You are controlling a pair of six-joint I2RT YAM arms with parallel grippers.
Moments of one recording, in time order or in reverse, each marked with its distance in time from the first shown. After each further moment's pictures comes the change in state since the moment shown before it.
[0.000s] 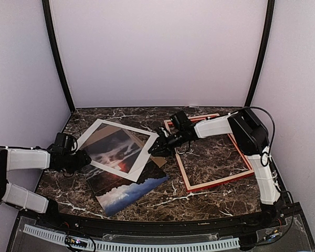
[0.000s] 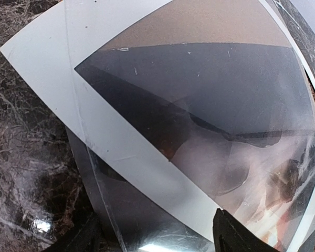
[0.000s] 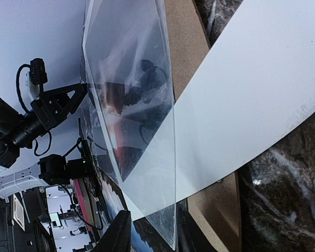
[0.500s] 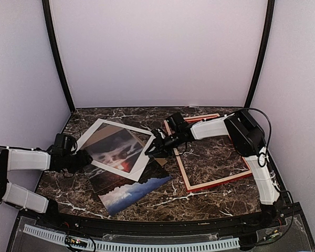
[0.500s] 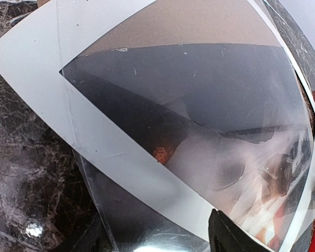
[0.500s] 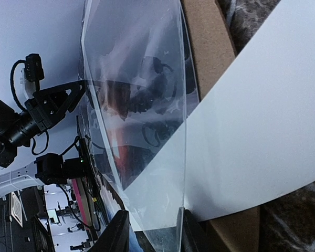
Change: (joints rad) left arm 0.006 0.010 -0.021 0.073 0.061 0.015; right arm 0.023 0.040 0.043 0.000 0.005 0.000
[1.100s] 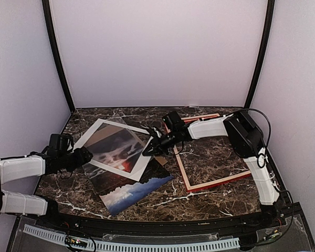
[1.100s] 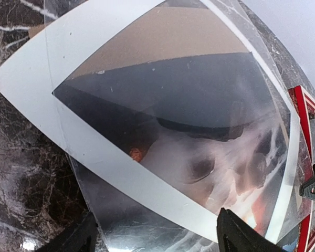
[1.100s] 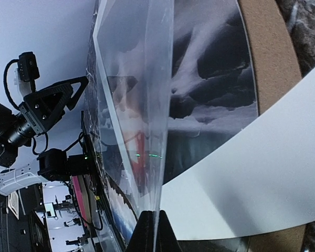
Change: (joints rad) left arm 0.000 -0.132 -0.040 -0.002 0.035 0.031; right arm 0.033 0.013 0.051 -0.009 -0.003 -0.001
